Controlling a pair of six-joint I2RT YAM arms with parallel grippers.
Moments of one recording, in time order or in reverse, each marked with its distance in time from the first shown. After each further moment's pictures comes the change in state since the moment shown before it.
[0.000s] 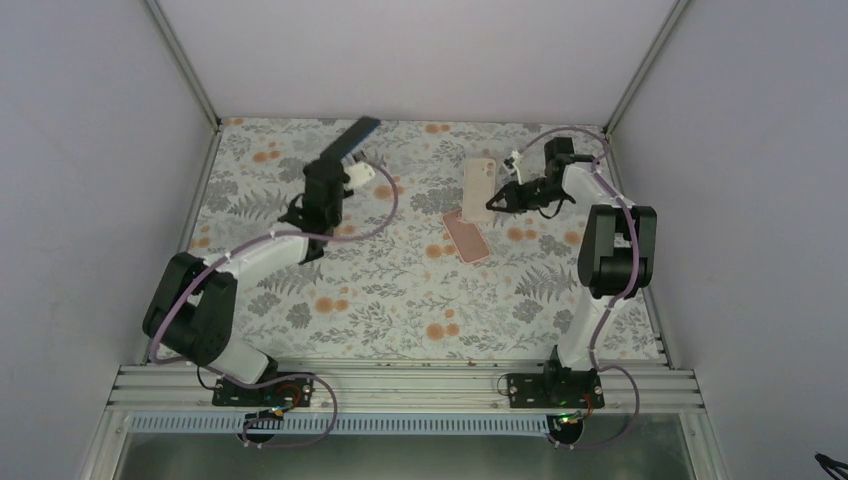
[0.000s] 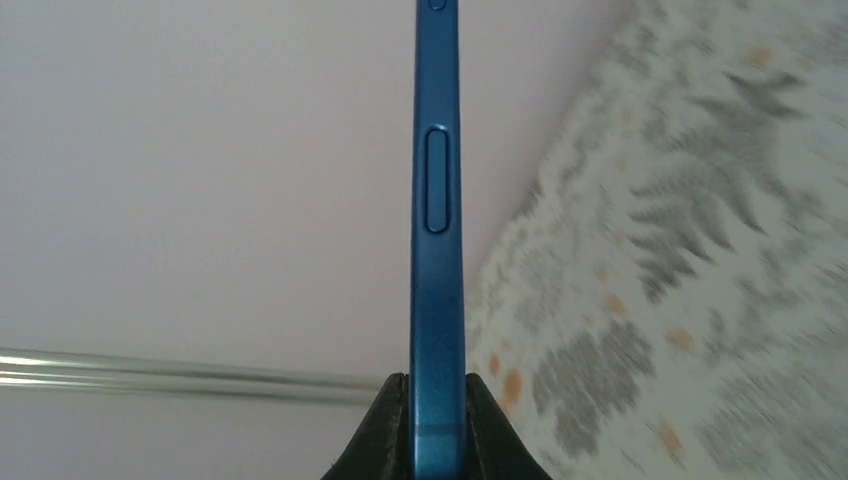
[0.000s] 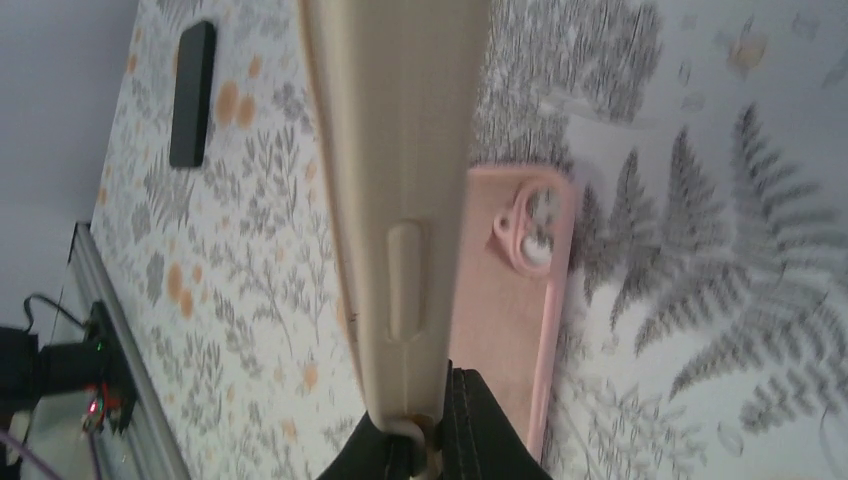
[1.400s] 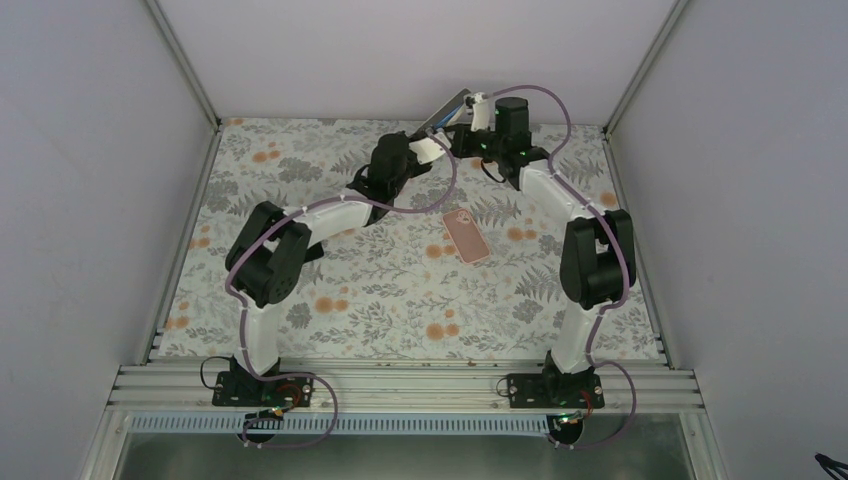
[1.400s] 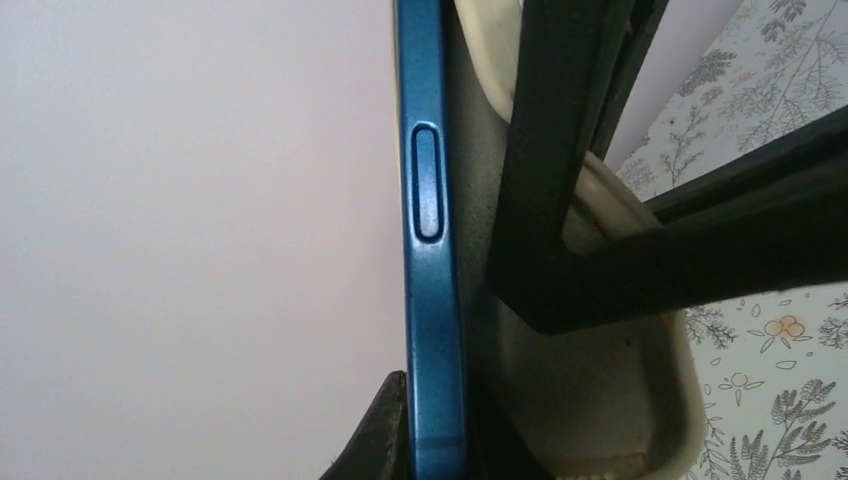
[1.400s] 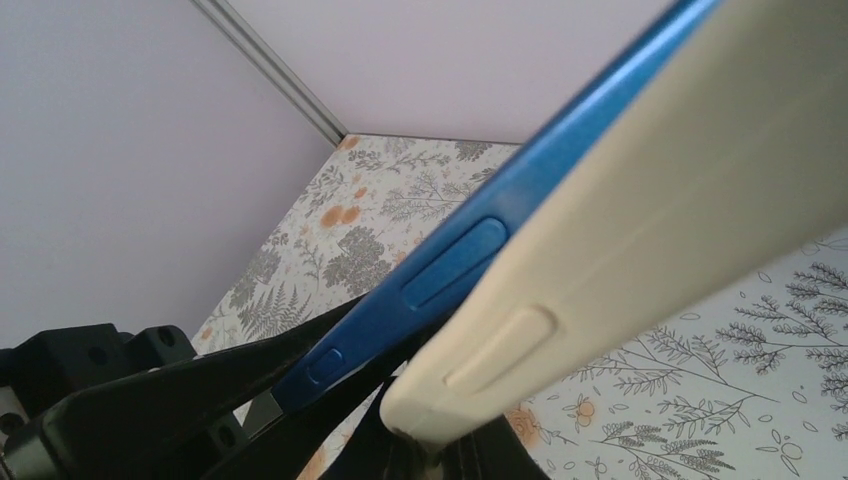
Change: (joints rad) left arm -0.174 0.460 0.457 0.129 0.270 -0.283; right arm 0.302 -0.049 0.045 0.787 0.233 0.607
